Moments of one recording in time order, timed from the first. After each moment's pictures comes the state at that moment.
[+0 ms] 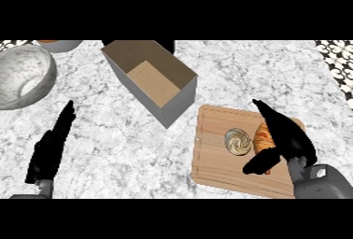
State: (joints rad) left arm 0.01 0.33 -0.09 -1.53 -0.05 0.19 0.07; right arm -0.25 -0.44 0.39 -1.71 0.41 0.14 0.86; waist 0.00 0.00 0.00
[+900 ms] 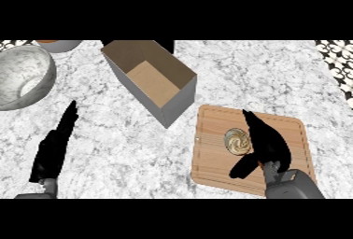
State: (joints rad) left arm 0.01 0.26 -0.03 -1.52 -0.12 0.13 0.08; right arm -0.20 -0.24 0.37 -1.63 0.63 0.21 0.93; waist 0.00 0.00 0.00
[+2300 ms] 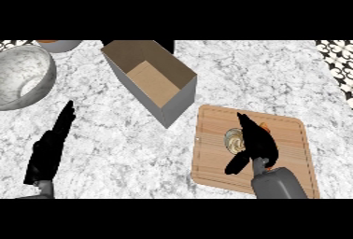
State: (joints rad) left arm 0.02 0.19 0.06 -1.58 -0.19 0.03 0.10; right arm -0.19 -0.08 0.24 -1.43 0.82 0.22 0.74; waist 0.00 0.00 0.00
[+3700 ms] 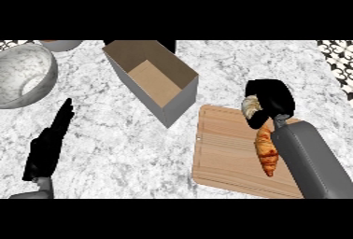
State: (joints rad) left arm -0.01 0.18 0.10 -1.55 -0.20 0.00 0.08; right arm -0.53 -0.29 0.19 -1.10 1.04 0.05 0.24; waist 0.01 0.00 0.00
